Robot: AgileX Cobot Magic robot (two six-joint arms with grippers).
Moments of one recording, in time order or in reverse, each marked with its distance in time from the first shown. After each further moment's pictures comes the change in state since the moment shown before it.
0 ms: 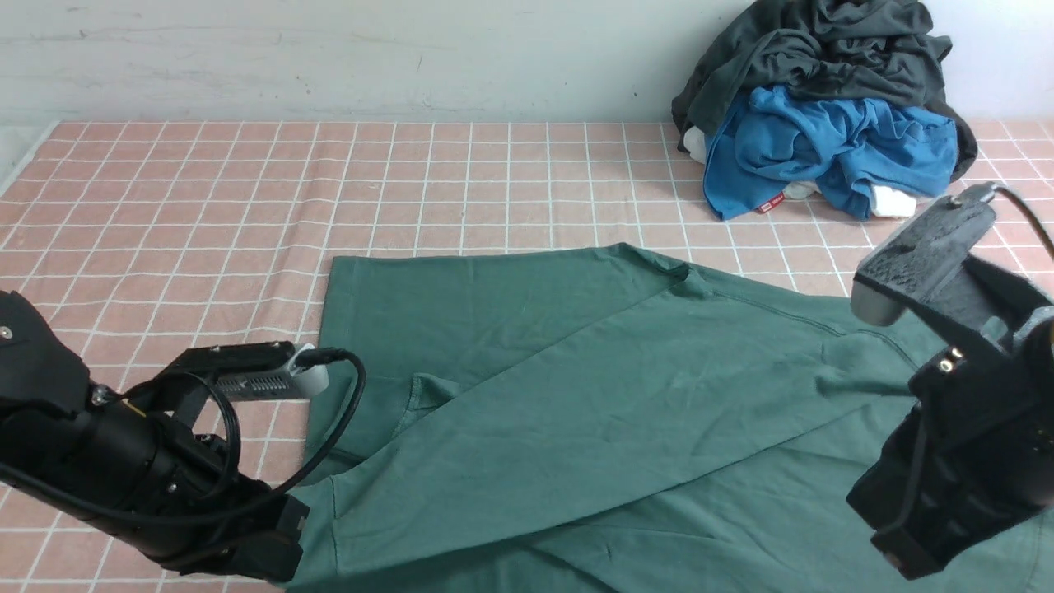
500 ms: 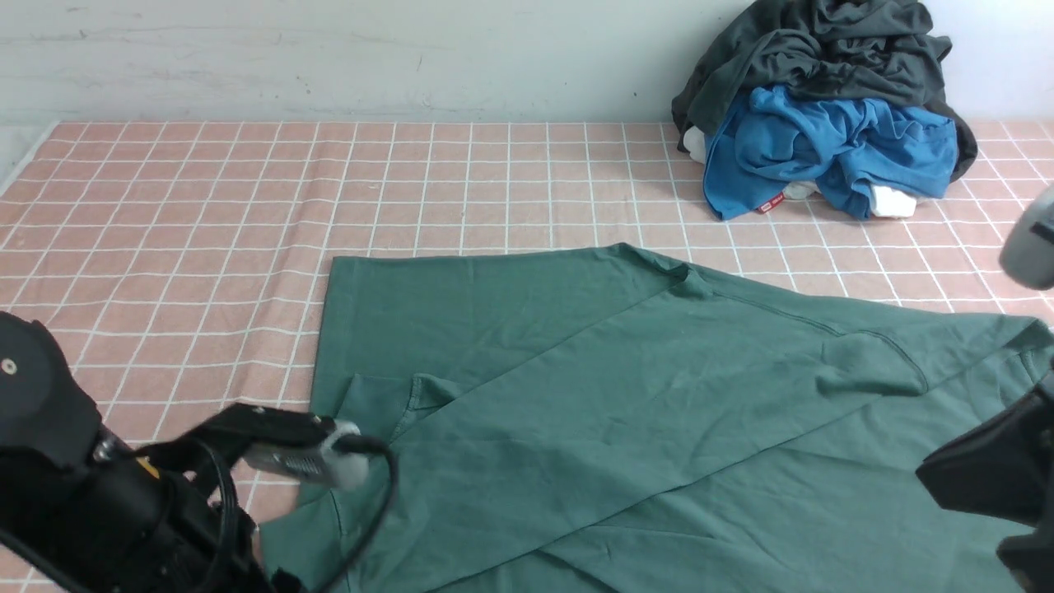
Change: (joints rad) right arm 0.000 -0.212 0.000 0.000 0.016 0.028; left arm -0.185 -0.138 0.025 0.082 0.204 0.008
